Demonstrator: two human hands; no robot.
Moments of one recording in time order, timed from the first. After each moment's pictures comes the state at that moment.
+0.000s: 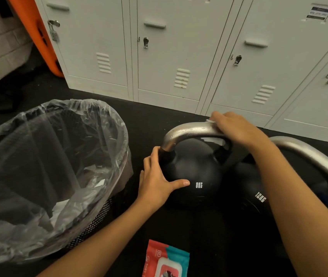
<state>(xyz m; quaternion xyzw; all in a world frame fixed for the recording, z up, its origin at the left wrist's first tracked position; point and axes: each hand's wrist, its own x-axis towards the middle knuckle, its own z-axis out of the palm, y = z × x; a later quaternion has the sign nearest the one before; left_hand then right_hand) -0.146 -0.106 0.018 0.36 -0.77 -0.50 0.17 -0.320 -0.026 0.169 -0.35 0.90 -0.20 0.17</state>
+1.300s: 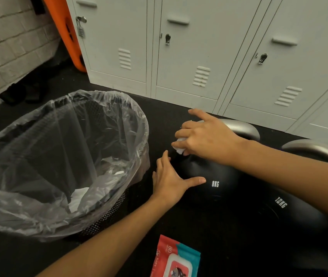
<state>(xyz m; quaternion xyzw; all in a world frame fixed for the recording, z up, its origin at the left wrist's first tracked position) -0.145 -0.102 0.015 0.41 -0.75 -0.51 0.13 -0.279 -0.070 0.130 -0.78 0.55 0.19 -0.23</state>
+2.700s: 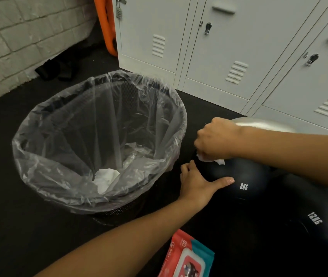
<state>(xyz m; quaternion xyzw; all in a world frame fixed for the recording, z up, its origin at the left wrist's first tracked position) -0.140 -0.083 0.008 0.45 -0.65 -0.60 0.13 -0.221 -0.117 0.138 -0.73 0.52 0.44 -0.06</state>
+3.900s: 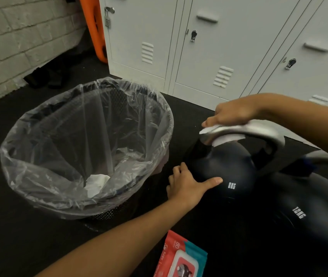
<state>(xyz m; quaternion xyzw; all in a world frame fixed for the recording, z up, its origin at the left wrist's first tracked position) -0.136 -0.084 0.022 0.47 -0.72 -0.51 0.04 -0.281 -0.118 0.194 -0.55 0.77 0.18 0.25</state>
